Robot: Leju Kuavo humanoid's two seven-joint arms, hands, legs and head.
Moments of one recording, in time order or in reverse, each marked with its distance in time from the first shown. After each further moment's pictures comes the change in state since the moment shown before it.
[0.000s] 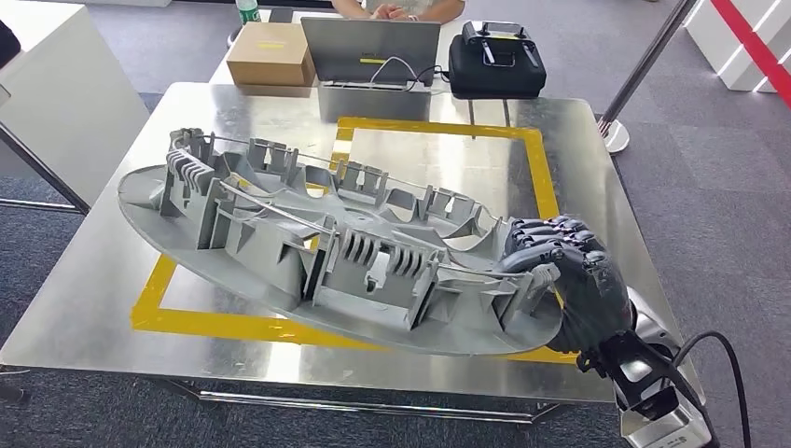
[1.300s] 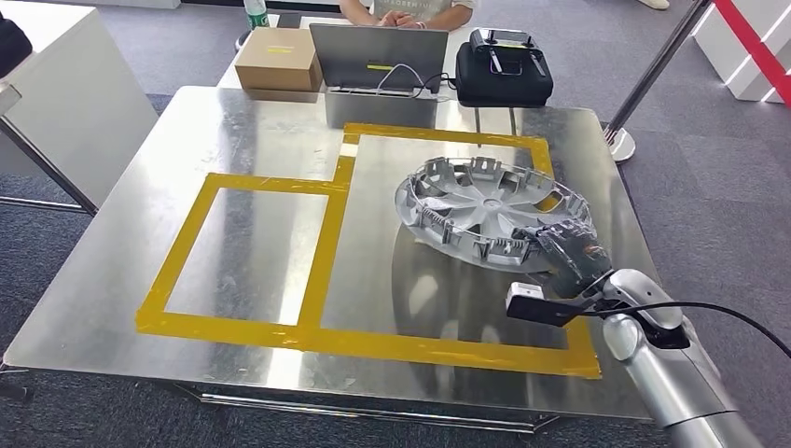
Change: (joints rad) left arm 0.007 -0.019 0.027 0.000 -0.019 -0.043 -0.054; right arm -0.190 -0.110 0.035 0.753 0.678 -0.175 0.183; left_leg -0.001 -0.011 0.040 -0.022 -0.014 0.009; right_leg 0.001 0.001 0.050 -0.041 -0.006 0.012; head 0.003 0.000
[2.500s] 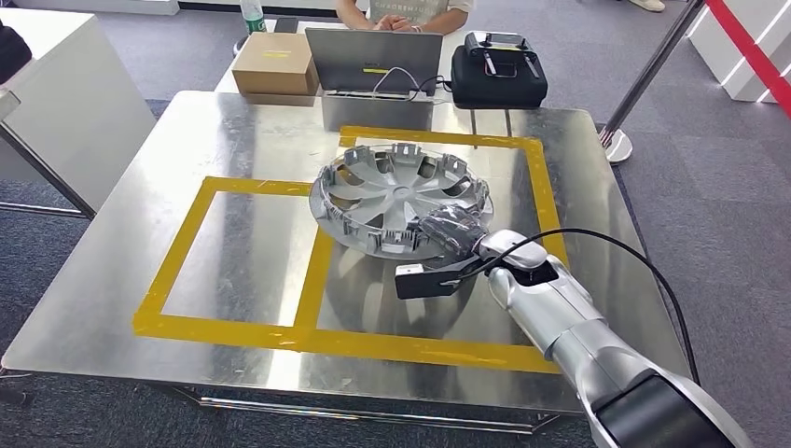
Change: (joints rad) left arm -0.005 0.009 -0.003 0.000 -0.016 -0.035 -0.034; right arm -0.379 0.365 0.343 0.575 0.051 0.037 0.009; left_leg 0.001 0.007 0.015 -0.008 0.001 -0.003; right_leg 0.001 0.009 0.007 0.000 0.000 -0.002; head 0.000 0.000
